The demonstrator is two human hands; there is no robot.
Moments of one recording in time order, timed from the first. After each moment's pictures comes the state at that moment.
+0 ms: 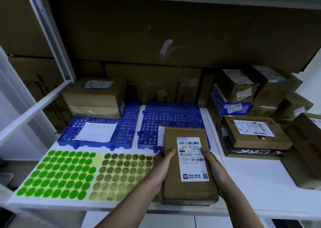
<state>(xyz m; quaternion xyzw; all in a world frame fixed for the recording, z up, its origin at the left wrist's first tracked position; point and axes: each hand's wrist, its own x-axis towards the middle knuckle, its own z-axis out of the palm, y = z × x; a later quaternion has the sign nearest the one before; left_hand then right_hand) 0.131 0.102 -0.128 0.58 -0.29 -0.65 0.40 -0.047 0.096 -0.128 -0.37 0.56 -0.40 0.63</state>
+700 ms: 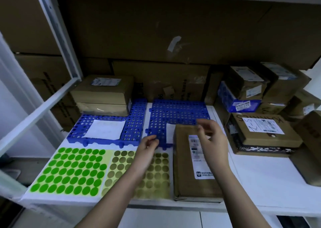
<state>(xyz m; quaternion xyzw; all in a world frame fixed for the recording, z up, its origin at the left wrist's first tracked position) 0.203 0.102 -0.099 0.60 -0.42 -0.51 0.45 0.015 0.094 -0.058 -0.60 0.58 -0.51 0.20</state>
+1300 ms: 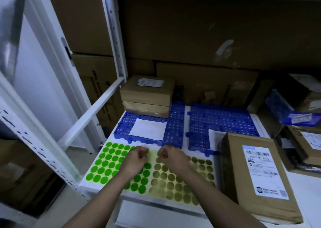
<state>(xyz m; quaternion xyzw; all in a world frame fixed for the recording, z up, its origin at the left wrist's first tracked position) 0.392 0.119 -0.145 0.74 -0.53 -0.30 0.28 0.232 0.069 -0.136 -0.80 0.52 -0.08 0.27</state>
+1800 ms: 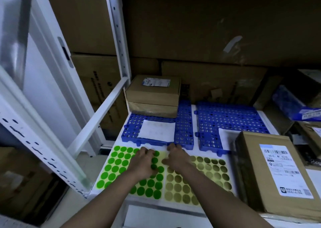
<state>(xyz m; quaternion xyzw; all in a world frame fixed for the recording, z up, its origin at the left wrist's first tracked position) 0.428 0.104 -0.159 0.70 -0.69 -0.21 0.03 0.284 0.050 -0.164 -0.75 0.61 0.00 0.26</state>
